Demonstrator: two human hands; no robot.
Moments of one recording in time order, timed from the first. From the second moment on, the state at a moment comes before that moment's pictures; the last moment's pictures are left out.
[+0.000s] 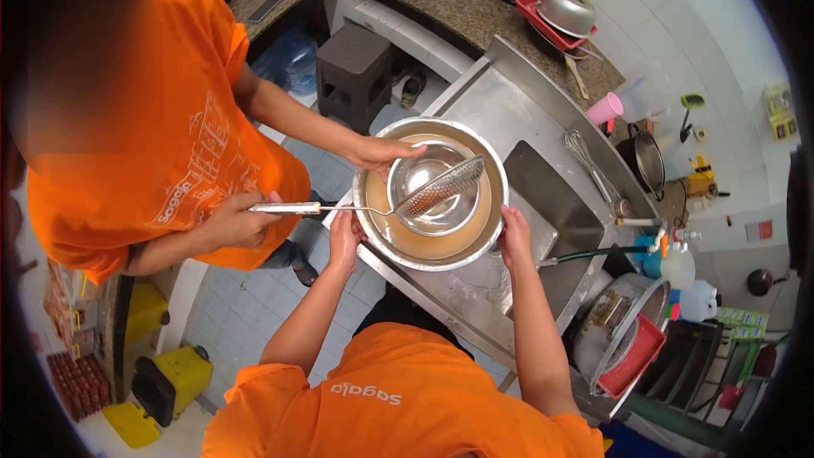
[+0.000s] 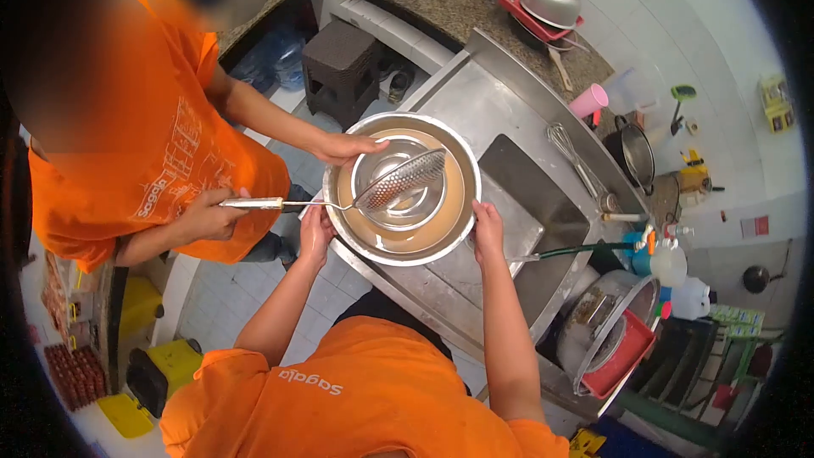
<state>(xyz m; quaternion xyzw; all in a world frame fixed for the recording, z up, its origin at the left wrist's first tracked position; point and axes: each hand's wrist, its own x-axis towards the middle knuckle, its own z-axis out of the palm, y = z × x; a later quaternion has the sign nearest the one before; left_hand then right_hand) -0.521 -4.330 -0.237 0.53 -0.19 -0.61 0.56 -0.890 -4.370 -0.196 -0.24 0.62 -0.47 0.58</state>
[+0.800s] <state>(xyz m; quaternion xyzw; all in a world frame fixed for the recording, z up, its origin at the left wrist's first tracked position) -0.532 -4.351 -0.211 0.52 -0.26 -0.62 0.52 -0.866 -4.371 -0.203 -0.20 0.54 -0.55 0.60</state>
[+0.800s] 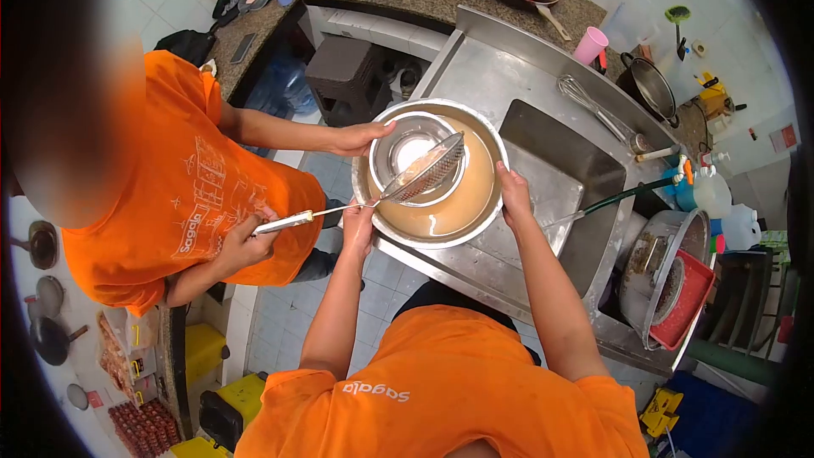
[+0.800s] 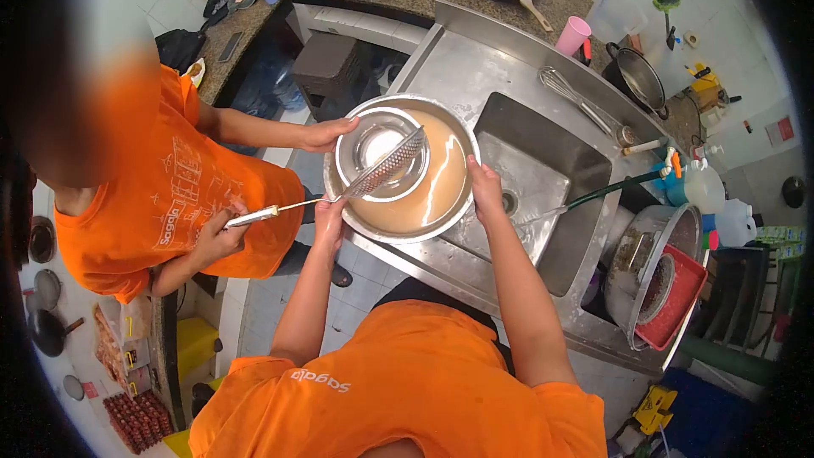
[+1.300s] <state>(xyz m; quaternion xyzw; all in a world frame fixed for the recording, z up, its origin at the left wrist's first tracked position) -0.534 -4.338 -0.216 0.53 -0.33 -0.57 0.54 -0.872 -4.364 -0.218 -0.23 0.53 -0.54 0.61</state>
